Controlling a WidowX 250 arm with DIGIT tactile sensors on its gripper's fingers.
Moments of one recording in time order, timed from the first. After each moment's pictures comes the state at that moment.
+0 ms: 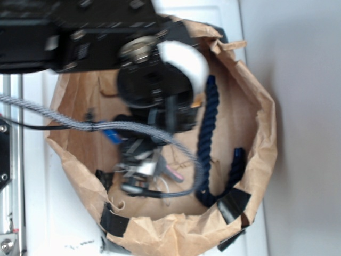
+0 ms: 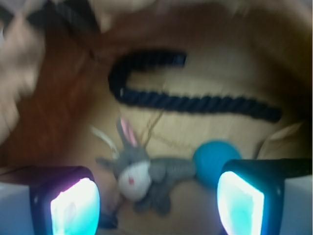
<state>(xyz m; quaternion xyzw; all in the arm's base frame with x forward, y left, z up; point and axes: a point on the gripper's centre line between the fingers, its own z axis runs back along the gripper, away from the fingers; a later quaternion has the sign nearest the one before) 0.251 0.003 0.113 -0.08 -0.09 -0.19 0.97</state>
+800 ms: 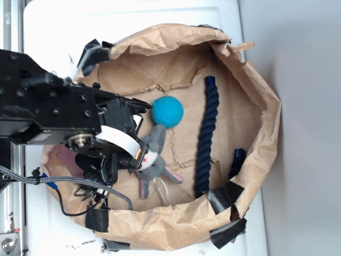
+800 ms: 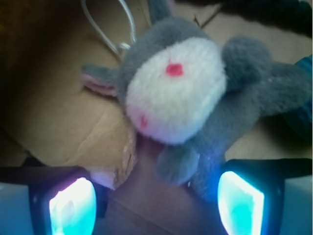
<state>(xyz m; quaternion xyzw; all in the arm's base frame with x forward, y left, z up) 0.216 -0.028 0.031 -0.05 -0.08 -0.25 0.96</state>
